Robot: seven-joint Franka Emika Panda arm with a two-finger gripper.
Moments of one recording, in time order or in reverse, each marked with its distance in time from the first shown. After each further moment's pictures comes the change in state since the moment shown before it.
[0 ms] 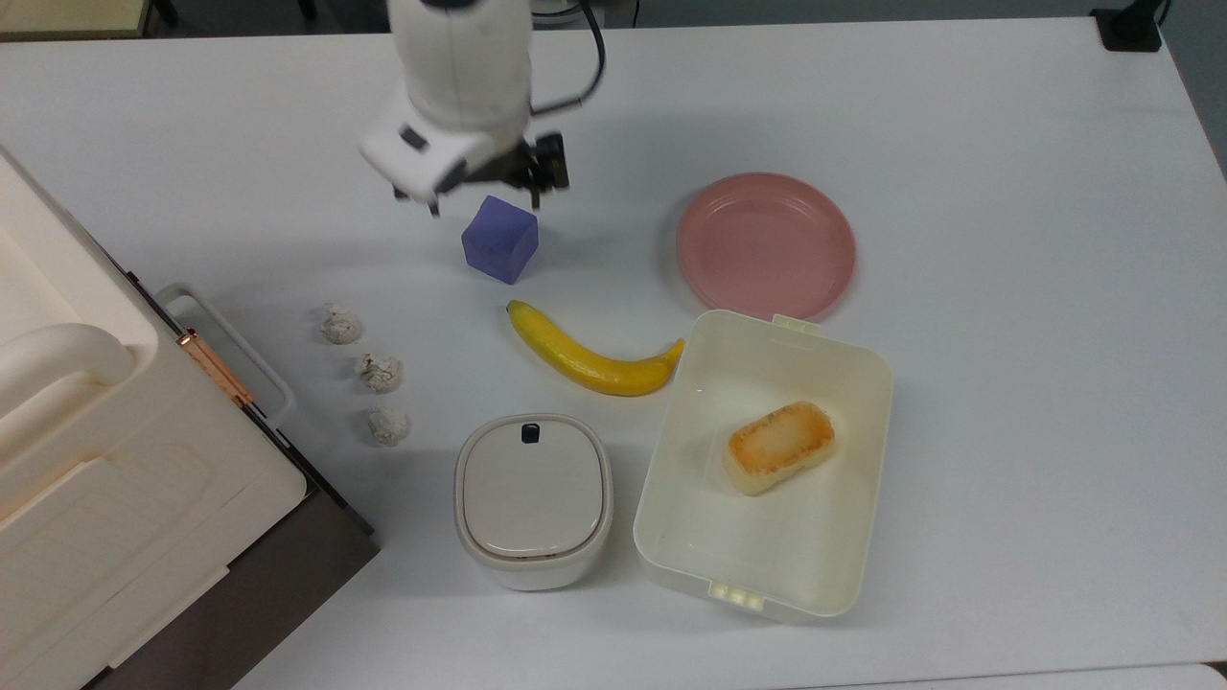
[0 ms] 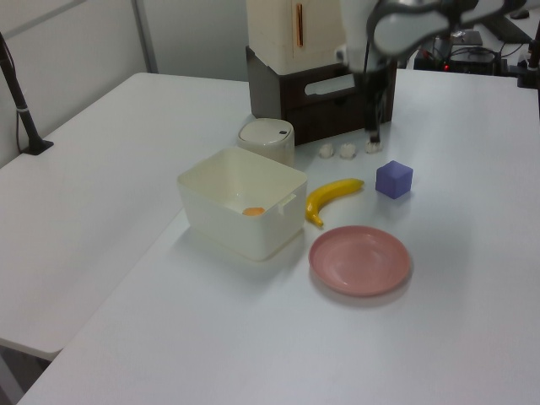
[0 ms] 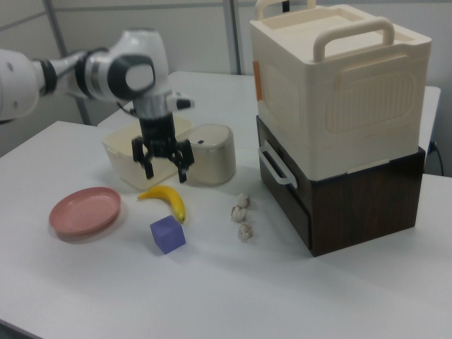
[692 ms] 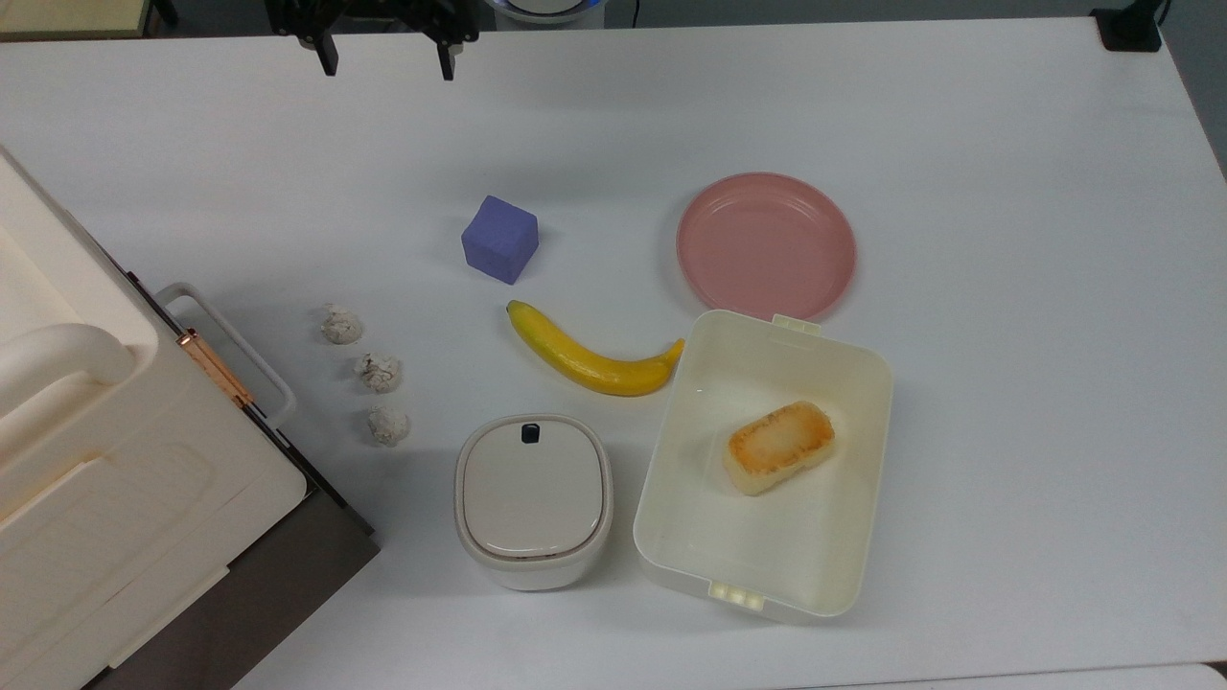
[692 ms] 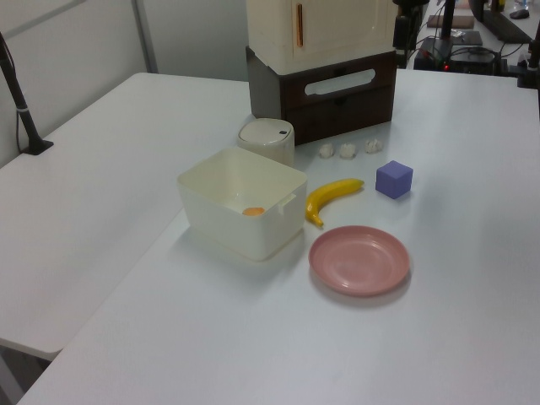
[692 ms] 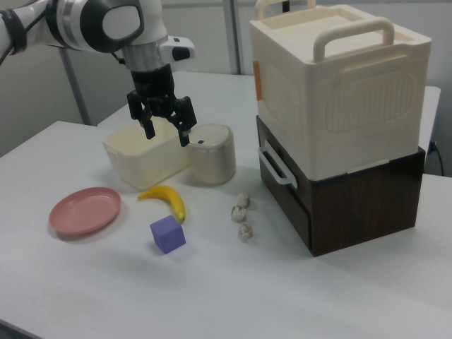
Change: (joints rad) arm -0.093 -0.216 -0.006 0.031 0.002 -0.085 0.043
